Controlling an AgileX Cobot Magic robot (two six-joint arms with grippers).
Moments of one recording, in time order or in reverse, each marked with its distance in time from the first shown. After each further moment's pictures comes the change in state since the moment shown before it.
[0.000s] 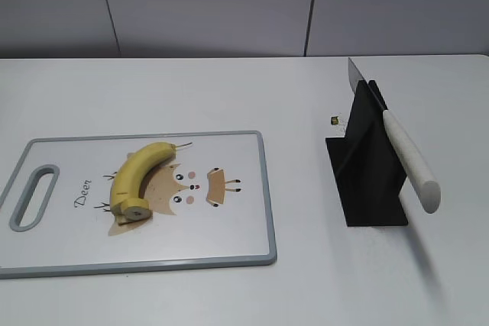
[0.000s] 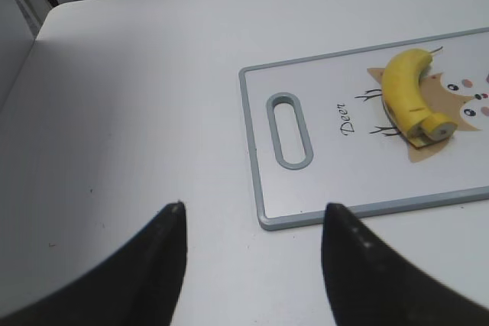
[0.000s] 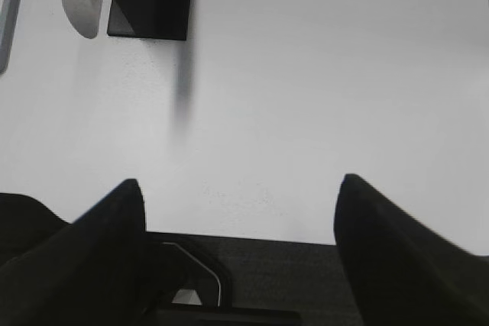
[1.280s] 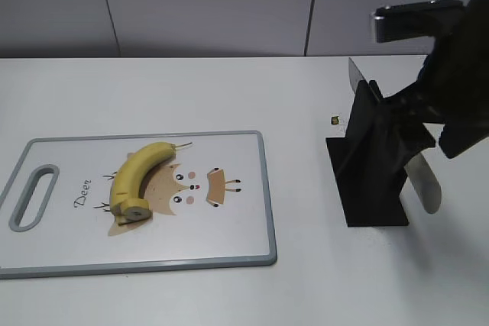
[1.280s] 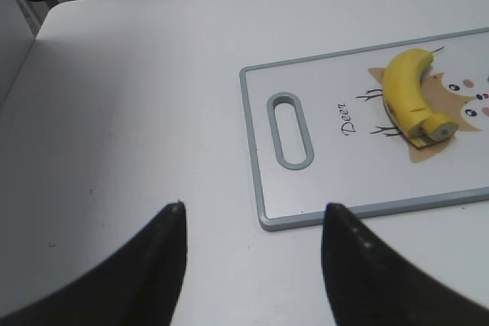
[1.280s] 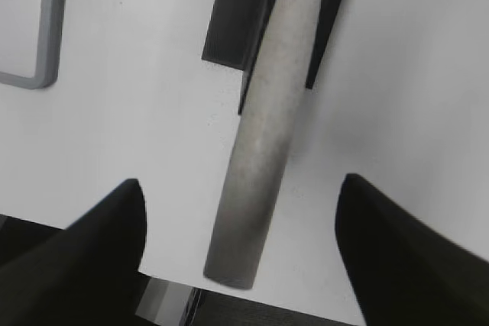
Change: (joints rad) left arm 0.000 0.000 0.000 0.000 0.000 -0.001; right arm 0.310 1.088 -0.447 0.016 -0.113 0.118
